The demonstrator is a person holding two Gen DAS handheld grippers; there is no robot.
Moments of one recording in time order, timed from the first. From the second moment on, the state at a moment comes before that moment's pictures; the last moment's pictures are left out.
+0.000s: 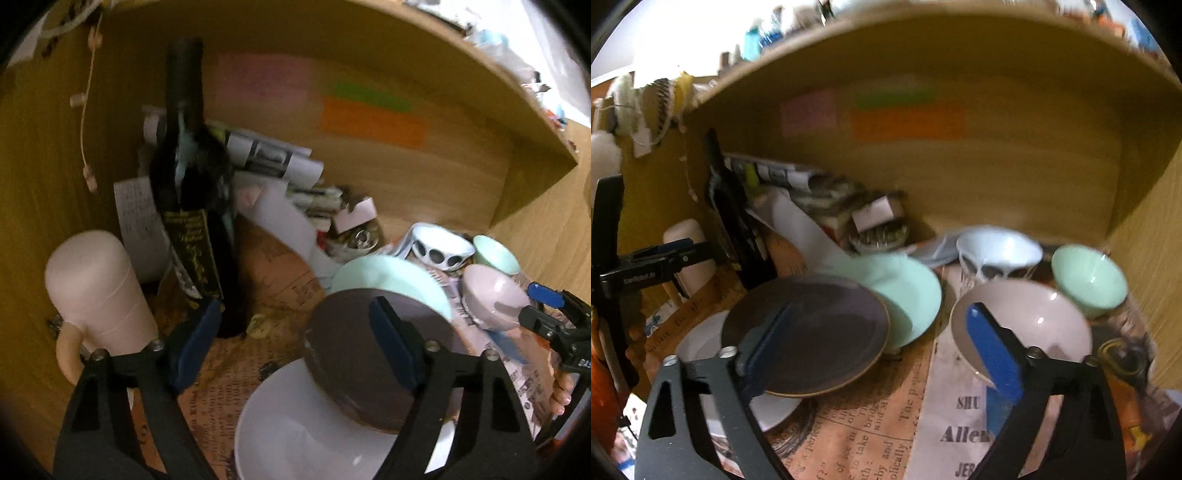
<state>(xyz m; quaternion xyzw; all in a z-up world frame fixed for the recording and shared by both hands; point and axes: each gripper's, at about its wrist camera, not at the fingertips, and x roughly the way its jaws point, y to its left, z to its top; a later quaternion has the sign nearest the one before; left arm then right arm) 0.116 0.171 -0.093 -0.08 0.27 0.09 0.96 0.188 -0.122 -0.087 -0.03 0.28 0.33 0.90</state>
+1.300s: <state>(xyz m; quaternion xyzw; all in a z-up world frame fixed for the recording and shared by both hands) 0.191 0.182 -0.157 -0.11 0.44 -0.04 0.89 0.224 -0.073 -0.150 0.01 0.44 0.35 0.83</state>
